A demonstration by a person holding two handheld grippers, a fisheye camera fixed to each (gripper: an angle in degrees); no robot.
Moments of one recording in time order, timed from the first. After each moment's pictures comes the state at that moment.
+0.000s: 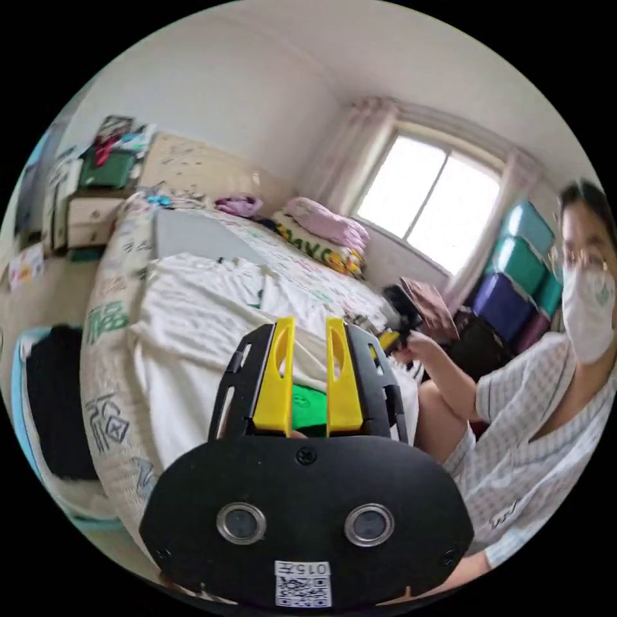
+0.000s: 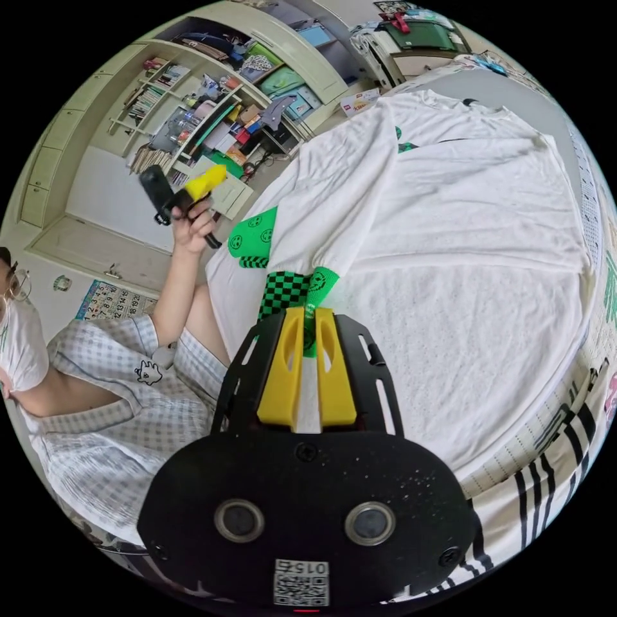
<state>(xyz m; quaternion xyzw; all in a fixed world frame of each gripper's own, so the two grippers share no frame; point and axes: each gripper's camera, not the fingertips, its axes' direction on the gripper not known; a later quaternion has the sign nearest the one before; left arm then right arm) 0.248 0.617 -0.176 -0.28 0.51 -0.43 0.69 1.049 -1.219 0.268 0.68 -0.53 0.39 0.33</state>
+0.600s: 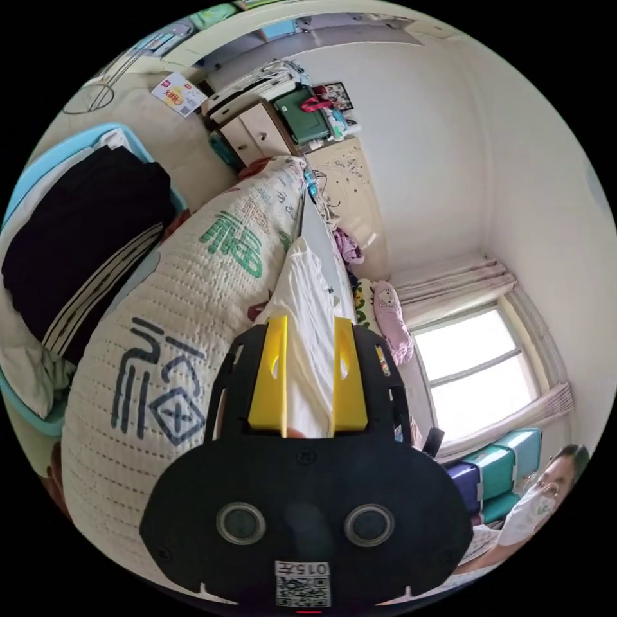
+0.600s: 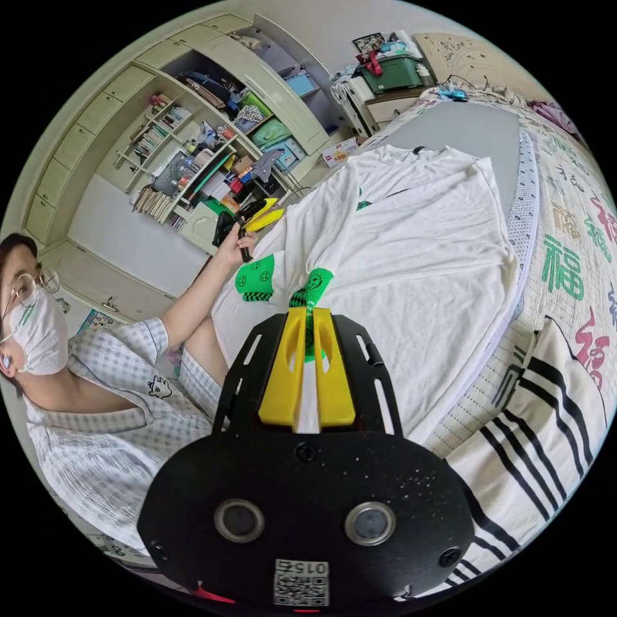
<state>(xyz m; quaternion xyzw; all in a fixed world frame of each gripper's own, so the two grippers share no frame) 0.097 0.947 -0.068 -0.38 0.27 -0.73 0.50 1.018 -1.180 0.303 0.68 -0.50 0.47 0.26</state>
